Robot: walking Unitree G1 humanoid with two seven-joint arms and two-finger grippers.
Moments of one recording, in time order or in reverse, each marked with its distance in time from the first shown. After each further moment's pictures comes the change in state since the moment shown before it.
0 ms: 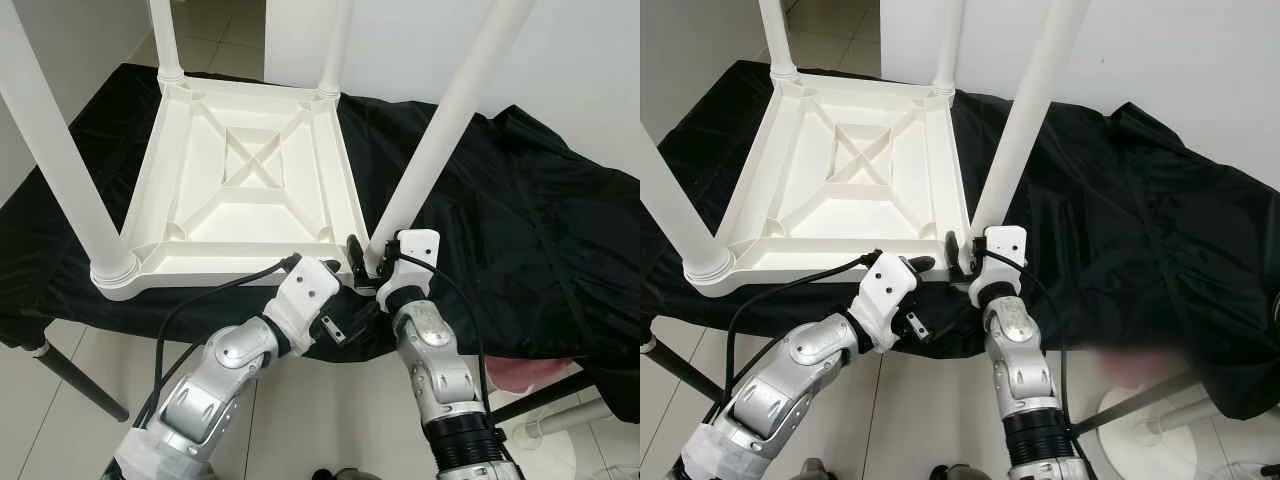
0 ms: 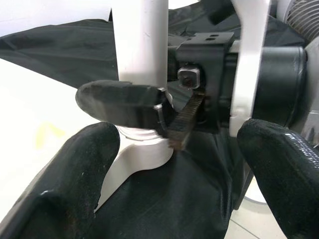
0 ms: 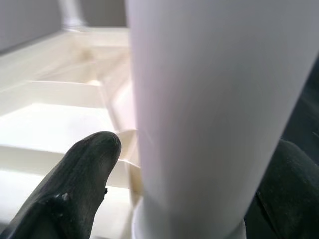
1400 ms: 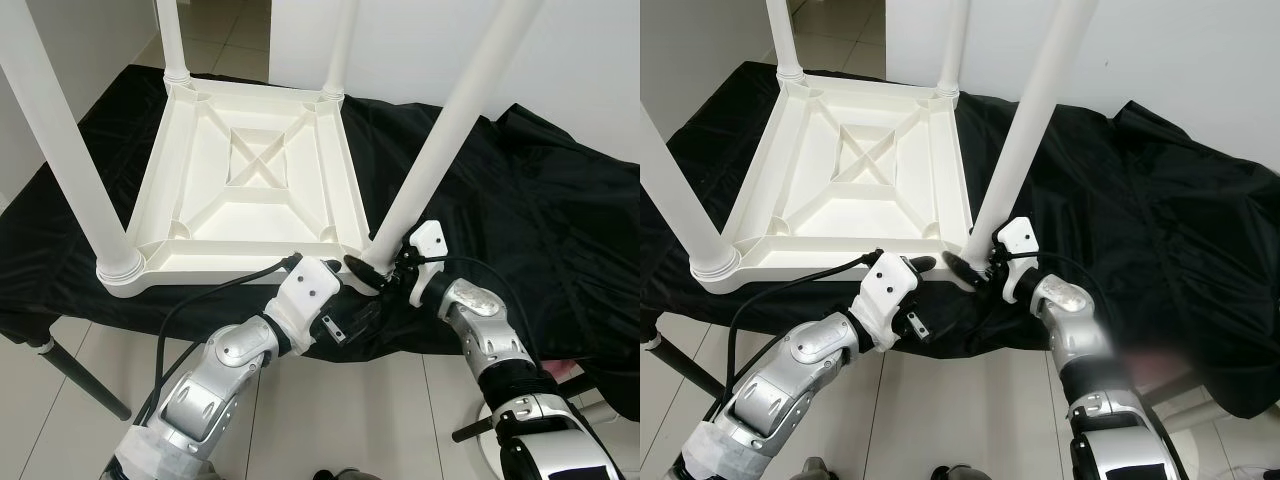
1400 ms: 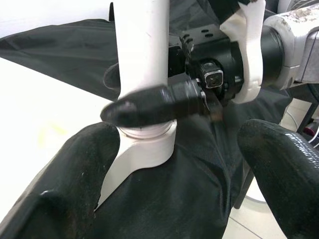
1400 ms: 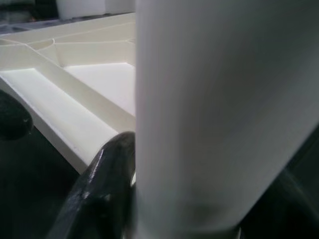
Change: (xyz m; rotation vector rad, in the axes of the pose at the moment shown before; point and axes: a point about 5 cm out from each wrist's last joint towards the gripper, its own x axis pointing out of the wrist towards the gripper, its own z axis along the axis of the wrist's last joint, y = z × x) left arm 0.001 0.000 -0.001 0.001 0.003 -0.008; right arm 0.019 -0.040 -0.007 -0.160 0.065 0.538
